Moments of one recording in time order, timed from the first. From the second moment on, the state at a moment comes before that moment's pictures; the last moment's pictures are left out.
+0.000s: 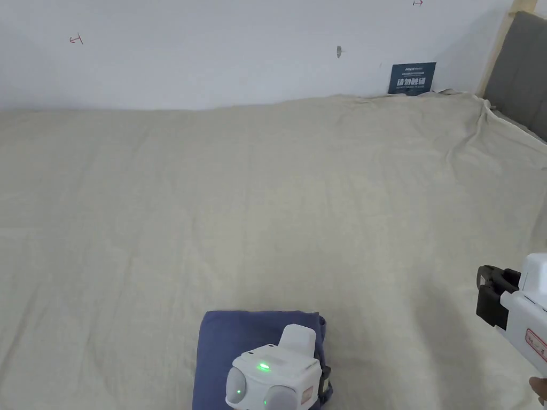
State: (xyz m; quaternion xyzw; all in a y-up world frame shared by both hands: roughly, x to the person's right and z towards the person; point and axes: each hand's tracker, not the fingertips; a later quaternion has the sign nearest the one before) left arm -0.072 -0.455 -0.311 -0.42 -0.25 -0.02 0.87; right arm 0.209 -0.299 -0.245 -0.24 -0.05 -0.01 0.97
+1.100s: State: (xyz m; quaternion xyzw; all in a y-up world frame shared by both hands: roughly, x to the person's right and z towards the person) left arm -0.184 -0.275 -0.314 -0.10 -0.12 -0.01 0.99; right arm 0.145 -0.257 -0.243 -0.11 -0.03 0.02 0.99
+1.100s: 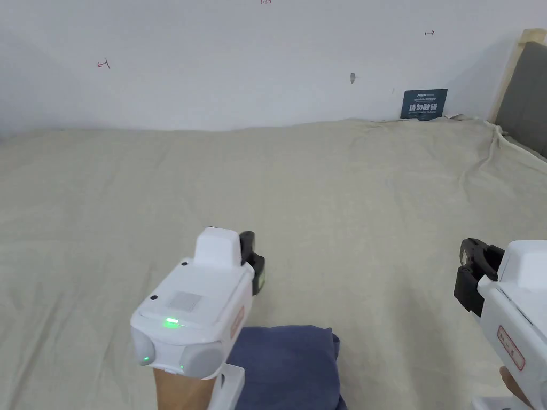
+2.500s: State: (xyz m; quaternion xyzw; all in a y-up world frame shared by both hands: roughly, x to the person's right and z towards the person) left arm -0.313 -0.318 -0.286 -0.11 0.04 0.02 0.99; right arm 0.040 -0.362 -0.286 -0.19 0.03 0.00 0.98
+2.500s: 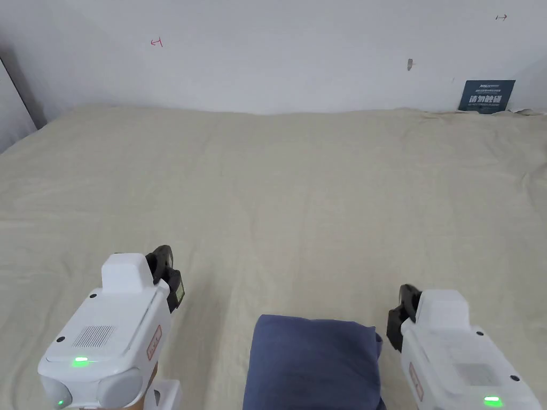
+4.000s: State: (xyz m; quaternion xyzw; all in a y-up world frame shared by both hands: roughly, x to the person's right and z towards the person) left arm -0.279 -0.446 -0.364 -0.54 -0.19 0.17 0.80; right arm 0.000 -0.486 -0.302 -0.34 0.04 0.01 0.94
